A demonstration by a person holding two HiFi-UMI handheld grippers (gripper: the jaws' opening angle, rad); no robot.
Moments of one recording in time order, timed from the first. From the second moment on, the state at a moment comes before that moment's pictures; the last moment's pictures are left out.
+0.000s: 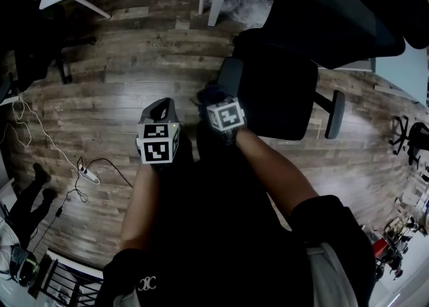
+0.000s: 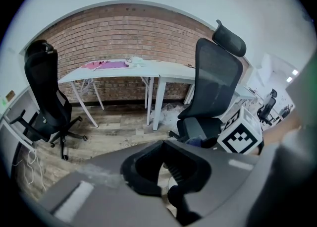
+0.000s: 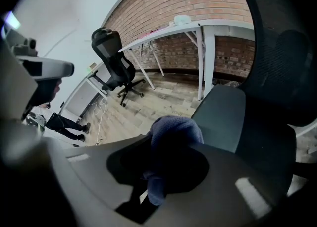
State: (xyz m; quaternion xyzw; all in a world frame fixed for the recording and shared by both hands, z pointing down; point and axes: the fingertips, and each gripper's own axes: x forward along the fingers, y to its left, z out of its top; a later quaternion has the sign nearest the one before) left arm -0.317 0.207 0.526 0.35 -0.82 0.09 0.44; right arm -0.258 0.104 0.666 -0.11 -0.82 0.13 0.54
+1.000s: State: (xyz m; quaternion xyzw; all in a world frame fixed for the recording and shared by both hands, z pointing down) left arm -0.313 0.170 0.526 0.41 -0.80 0.12 0.43; right arm -0.154 0.009 0.673 0.03 -0.81 0.17 0.56
